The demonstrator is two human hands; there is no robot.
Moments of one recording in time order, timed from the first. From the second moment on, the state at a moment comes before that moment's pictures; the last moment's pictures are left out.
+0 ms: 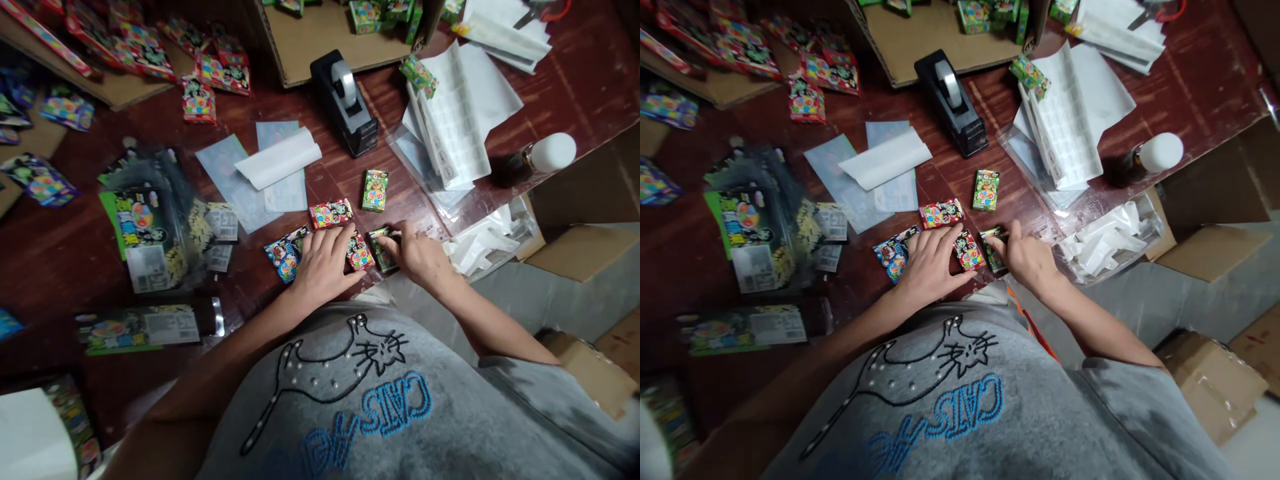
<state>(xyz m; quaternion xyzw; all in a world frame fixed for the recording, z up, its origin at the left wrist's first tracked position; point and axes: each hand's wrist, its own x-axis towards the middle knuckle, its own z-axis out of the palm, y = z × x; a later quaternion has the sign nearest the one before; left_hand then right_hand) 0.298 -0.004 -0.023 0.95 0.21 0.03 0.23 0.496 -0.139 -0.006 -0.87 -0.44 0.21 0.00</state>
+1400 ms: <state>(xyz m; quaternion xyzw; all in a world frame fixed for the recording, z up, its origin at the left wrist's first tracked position) 0.039 0.040 0.025 0.93 0.33 -0.07 0.13 0.429 -0.053 -0.052 -0.48 -0.87 0.09 0.09</state>
